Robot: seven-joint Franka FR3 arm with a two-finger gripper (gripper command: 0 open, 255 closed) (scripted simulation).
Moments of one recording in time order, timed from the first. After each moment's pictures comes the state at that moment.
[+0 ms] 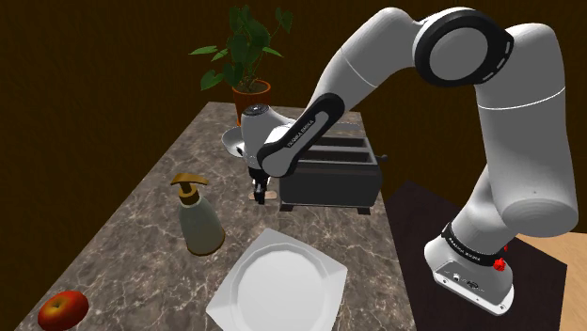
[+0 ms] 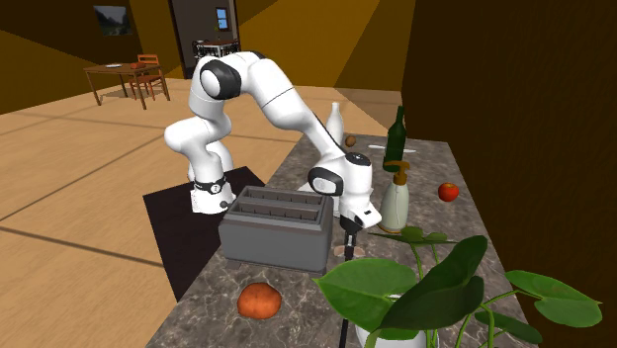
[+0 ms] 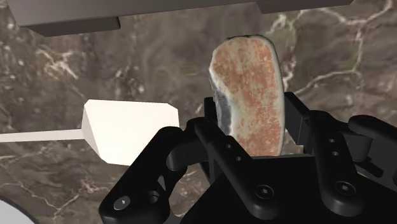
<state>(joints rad) 0.31 0.56 0.14 -1.96 -0.15 2.53 -0.20</state>
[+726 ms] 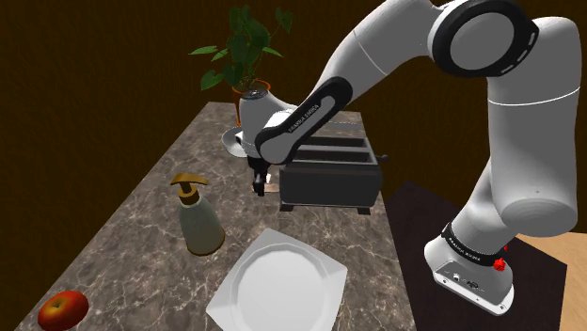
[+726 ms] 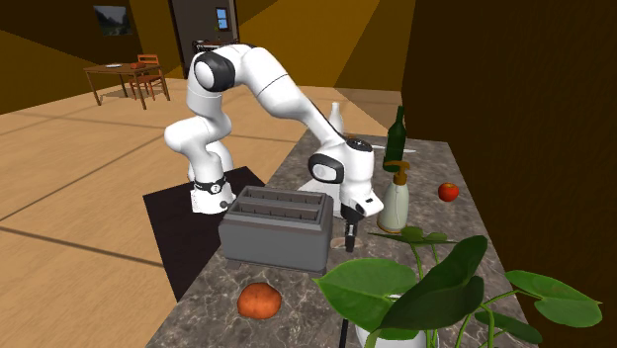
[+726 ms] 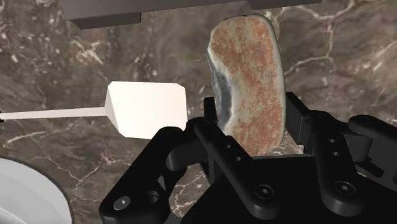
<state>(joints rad) 0.30 0.48 0.15 -1.97 -0.13 2.45 -0.22</state>
